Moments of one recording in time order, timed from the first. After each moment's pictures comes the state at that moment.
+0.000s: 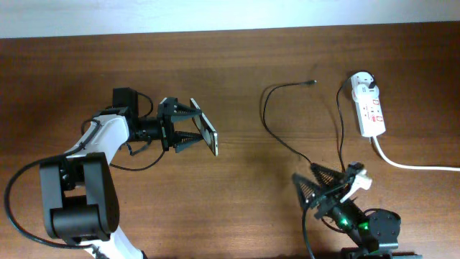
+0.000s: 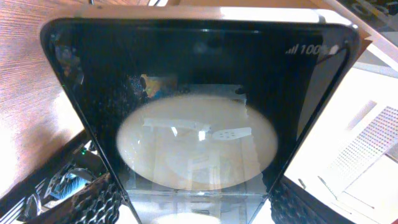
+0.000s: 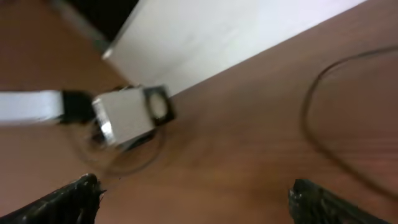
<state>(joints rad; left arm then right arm) 0.05 1.90 1.16 -0.70 1.52 -0.63 -0.01 0.01 0.01 -0.05 -0.70 0.70</state>
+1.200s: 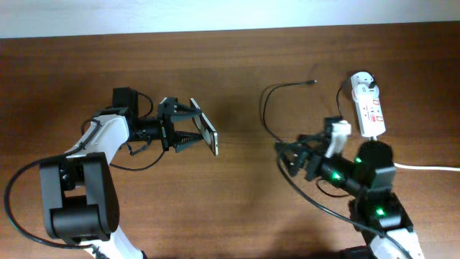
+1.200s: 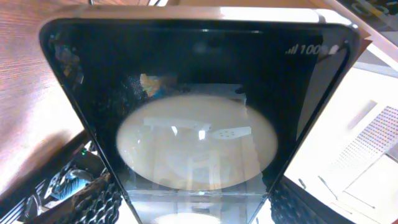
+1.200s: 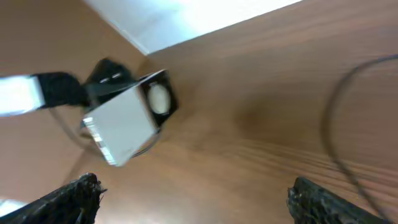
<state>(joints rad) 0.05 1.90 1.16 -0.69 1.52 -0.63 0.14 0.84 0.52 -0.05 -0.66 0.46</state>
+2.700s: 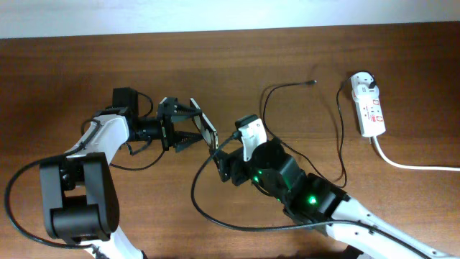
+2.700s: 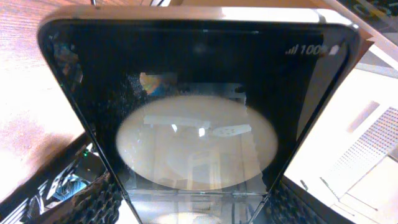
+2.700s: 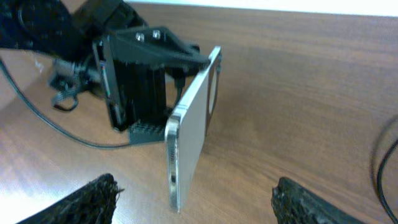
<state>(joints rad) 0.05 1.90 1.16 -0.69 1.51 -0.63 0.85 1.20 0.83 -0.09 0.11 0.38</state>
